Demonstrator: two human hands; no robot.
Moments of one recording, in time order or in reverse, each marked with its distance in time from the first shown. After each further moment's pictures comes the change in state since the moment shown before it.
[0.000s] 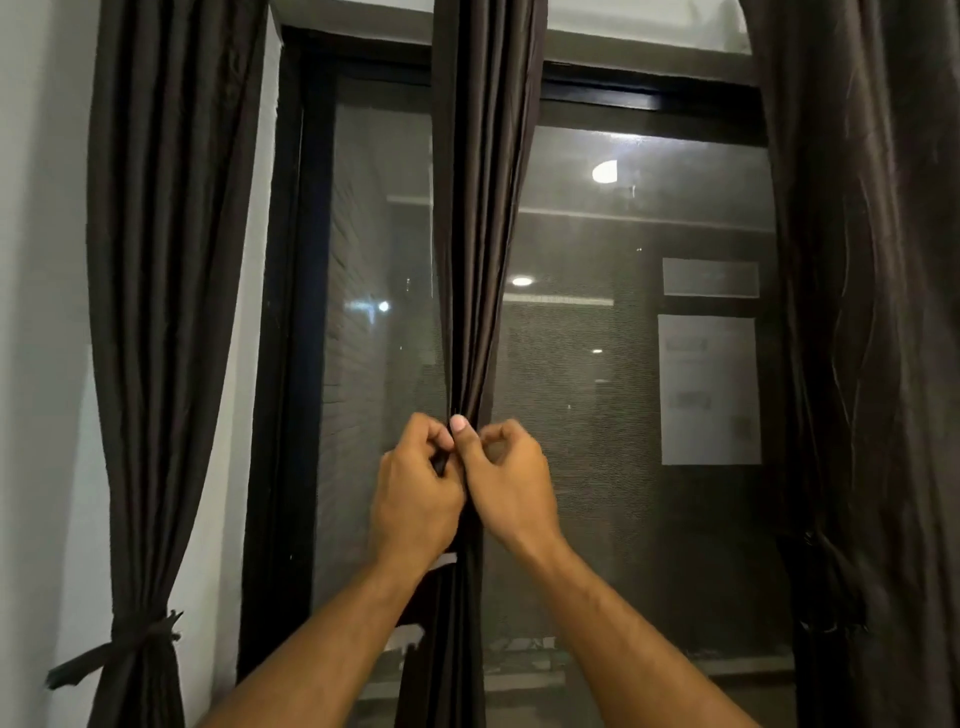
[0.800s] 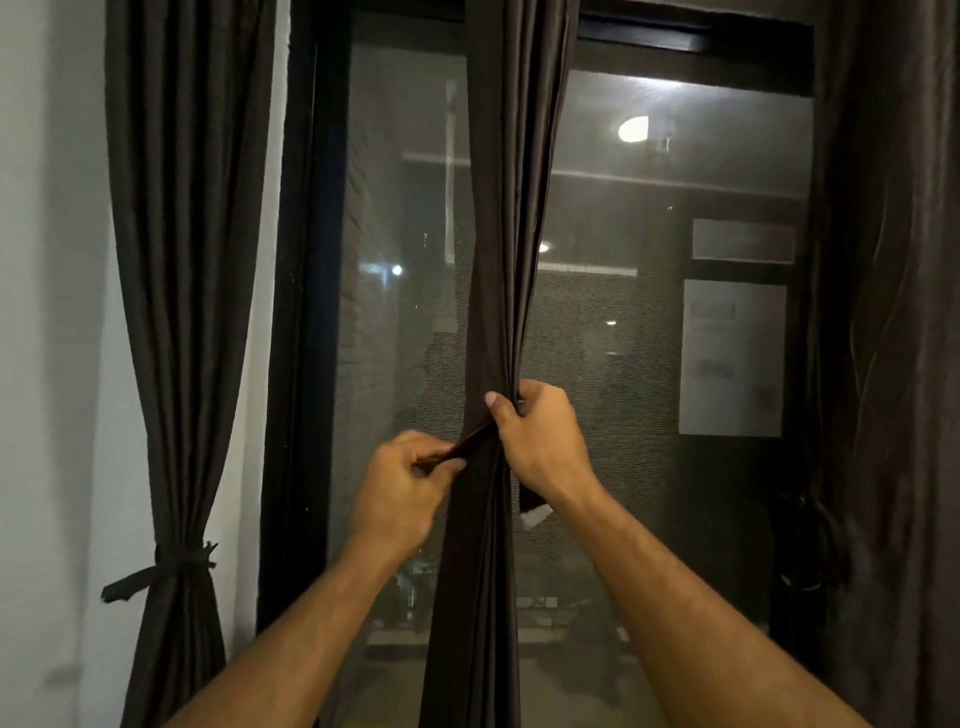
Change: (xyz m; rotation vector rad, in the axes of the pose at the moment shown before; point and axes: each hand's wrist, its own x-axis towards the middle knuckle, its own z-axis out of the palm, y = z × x) left_hand -0.023 -0.035 -0.021 -0.069 -0.179 -0.178; right_hand 0.010 0.005 -0.015 -0.149 -0.103 0.002
